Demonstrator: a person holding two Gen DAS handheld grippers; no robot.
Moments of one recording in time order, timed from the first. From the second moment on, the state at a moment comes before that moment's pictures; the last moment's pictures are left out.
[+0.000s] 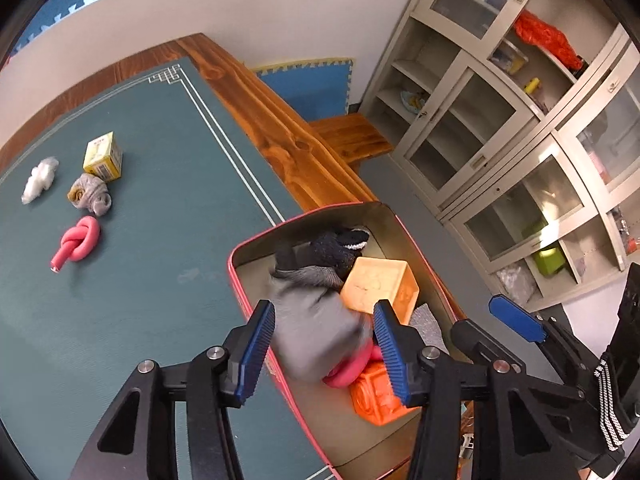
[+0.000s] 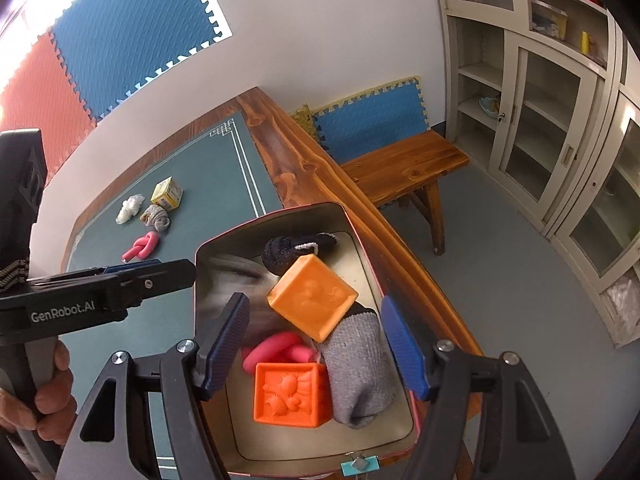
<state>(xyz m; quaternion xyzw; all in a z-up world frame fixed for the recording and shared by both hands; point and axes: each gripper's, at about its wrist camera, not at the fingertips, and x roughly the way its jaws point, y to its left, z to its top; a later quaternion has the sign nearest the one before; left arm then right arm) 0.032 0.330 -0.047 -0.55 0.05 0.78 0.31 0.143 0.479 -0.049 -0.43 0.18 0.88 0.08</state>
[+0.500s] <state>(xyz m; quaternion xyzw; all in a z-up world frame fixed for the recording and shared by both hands) 0.013 0.261 -0.045 -0.55 0.01 0.80 0.24 0.116 0.440 -0.050 -0.44 0.17 0.88 0.03</state>
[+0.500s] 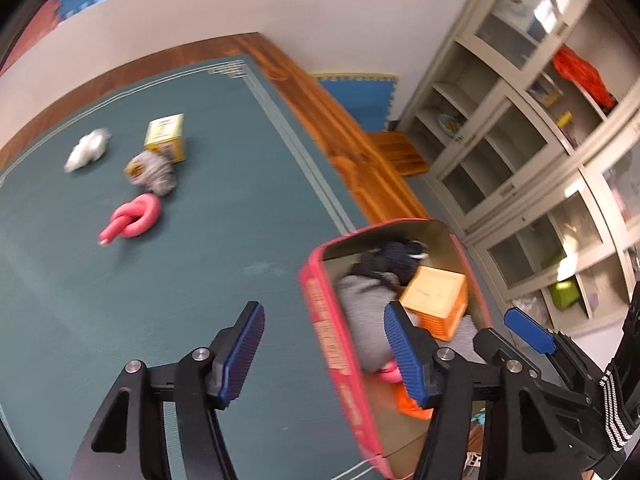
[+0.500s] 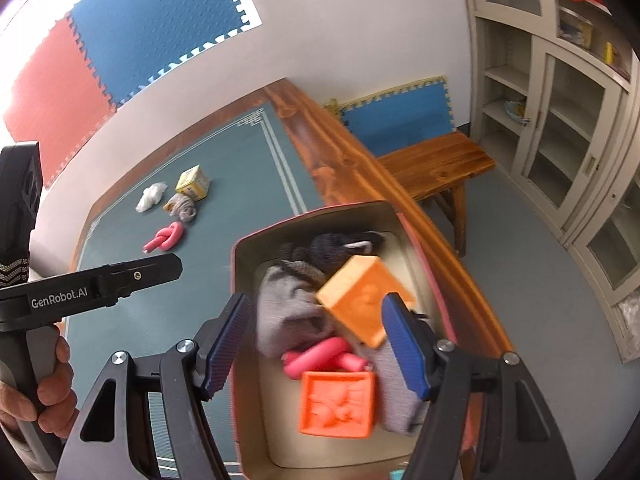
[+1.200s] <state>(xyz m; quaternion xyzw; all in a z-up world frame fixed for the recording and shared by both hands) -0.038 0.065 -0.078 -0.58 -0.08 0.81 0.08 0.015 0.308 -0.053 -0.47 0.12 0.87 -0.08</state>
